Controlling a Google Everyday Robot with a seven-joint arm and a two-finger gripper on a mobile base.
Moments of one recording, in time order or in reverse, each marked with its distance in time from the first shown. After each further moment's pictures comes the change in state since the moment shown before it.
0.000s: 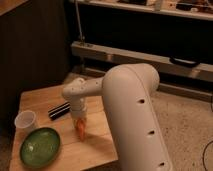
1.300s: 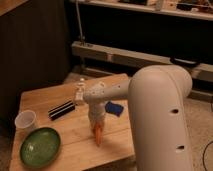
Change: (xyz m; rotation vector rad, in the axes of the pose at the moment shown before) arm 0.047 -0.103 0.004 0.008 0.004 0.220
